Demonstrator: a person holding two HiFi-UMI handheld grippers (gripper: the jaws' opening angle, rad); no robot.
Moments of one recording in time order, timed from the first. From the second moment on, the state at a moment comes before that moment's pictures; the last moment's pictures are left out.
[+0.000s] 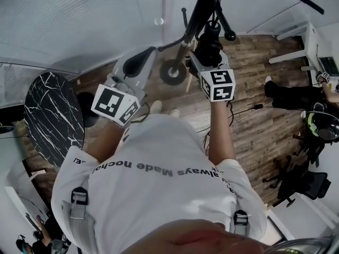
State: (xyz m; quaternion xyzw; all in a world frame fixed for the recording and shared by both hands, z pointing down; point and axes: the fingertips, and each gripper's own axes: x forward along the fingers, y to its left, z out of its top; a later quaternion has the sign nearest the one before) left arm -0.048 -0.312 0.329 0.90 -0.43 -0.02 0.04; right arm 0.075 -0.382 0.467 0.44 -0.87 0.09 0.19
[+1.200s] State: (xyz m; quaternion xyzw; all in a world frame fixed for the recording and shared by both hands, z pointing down) left arm -0.035 -0.292 0.314 0.91 -0.41 -0.04 0.03; right arm 0.099 -0.282 0.318 0.44 -0.90 0.00 0.04
